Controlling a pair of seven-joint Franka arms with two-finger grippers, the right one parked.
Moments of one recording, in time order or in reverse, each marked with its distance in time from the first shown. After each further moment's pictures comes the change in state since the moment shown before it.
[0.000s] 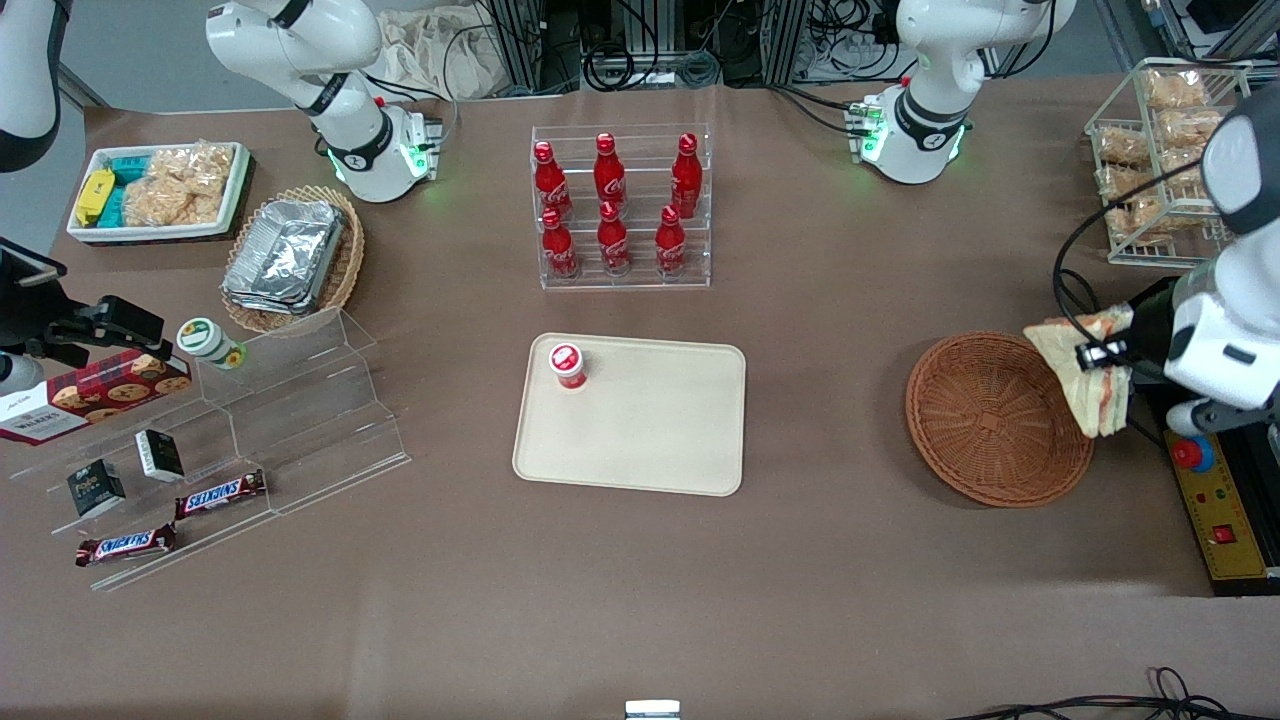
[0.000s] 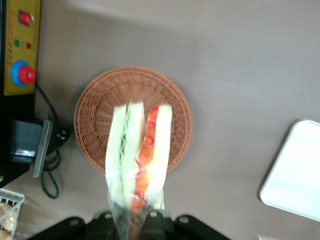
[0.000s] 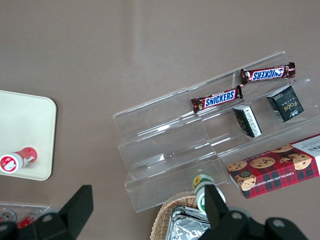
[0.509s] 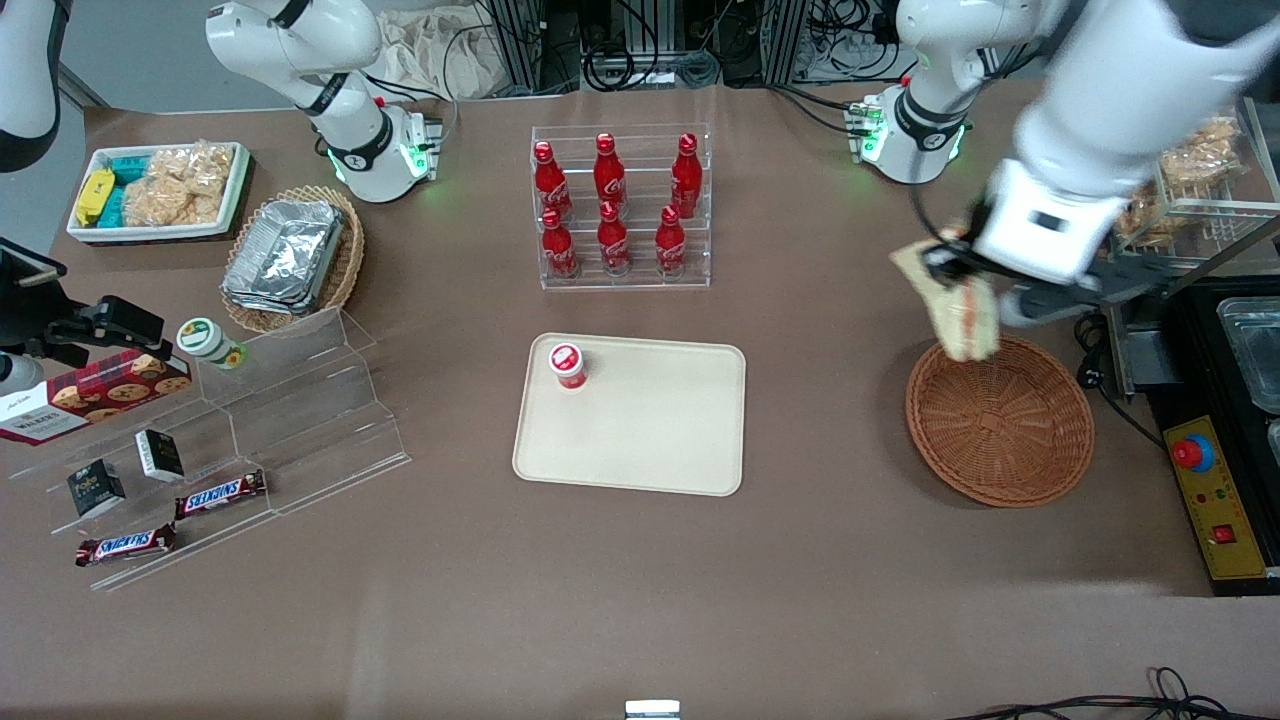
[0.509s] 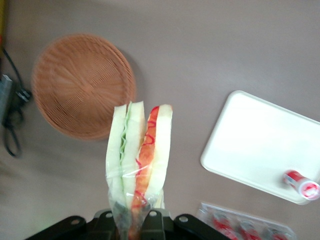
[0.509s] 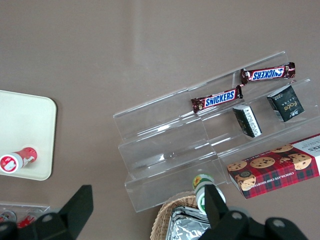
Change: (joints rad) arm -0.012 -0.041 -0.372 0.057 0.034 -0.092 -0.467
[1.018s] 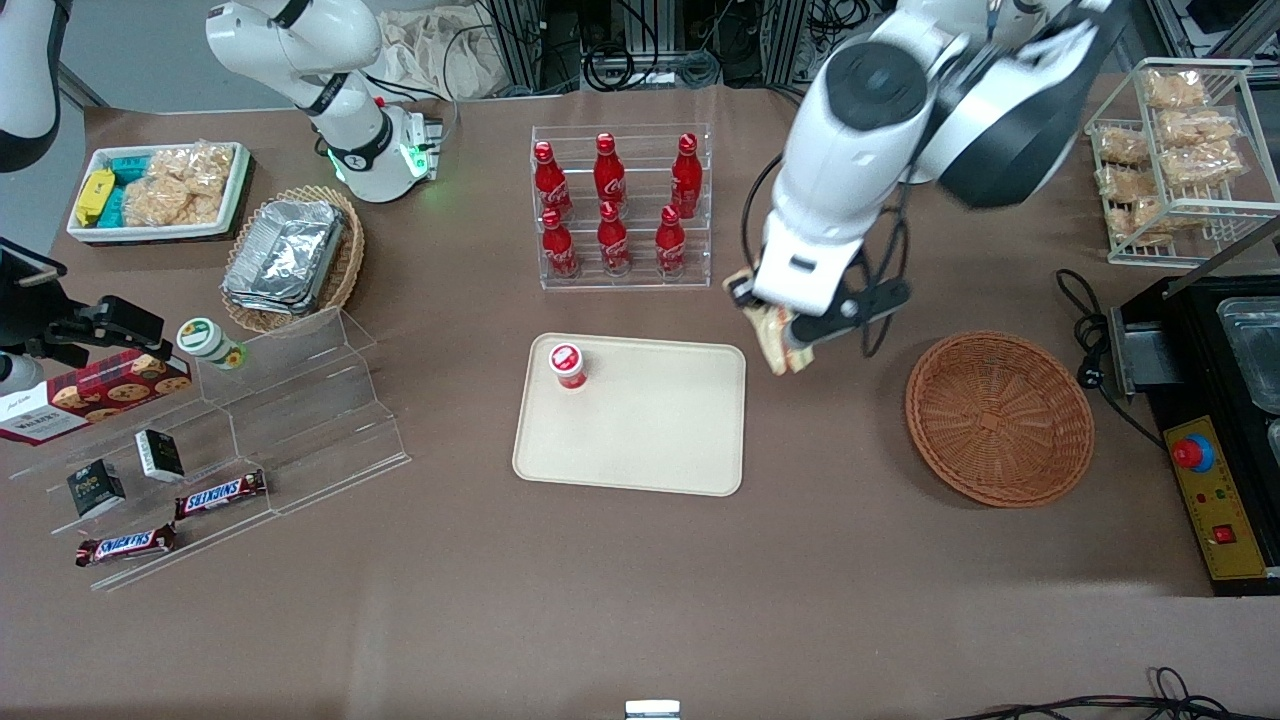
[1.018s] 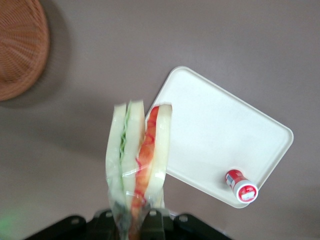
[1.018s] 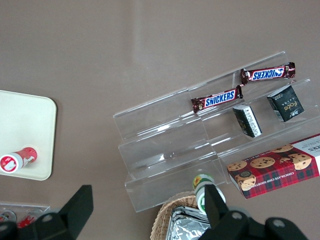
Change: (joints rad) arm -0.138 0.248 -0.130 -0.033 0.123 0.257 -0.417
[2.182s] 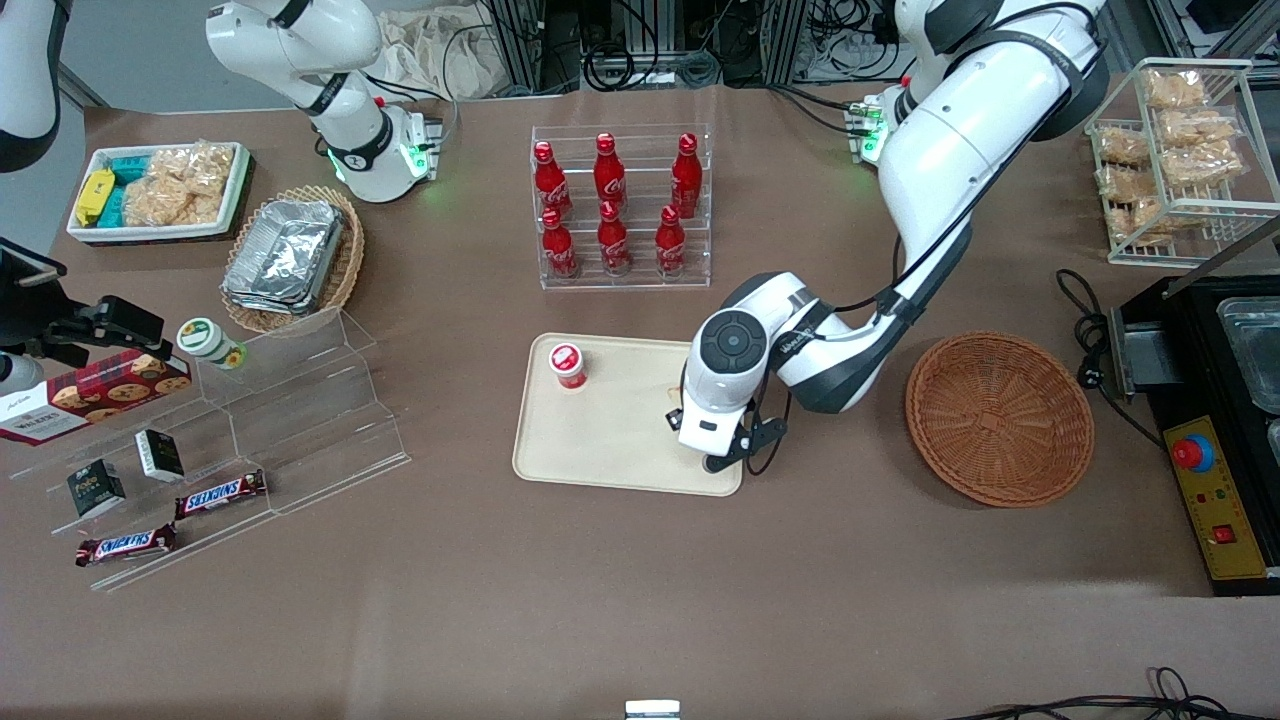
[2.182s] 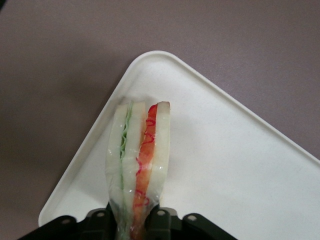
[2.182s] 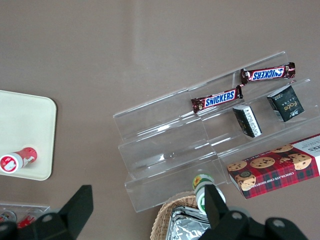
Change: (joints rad) arm -0.129 0.469 0.083 0.006 0.254 0.376 -0.210
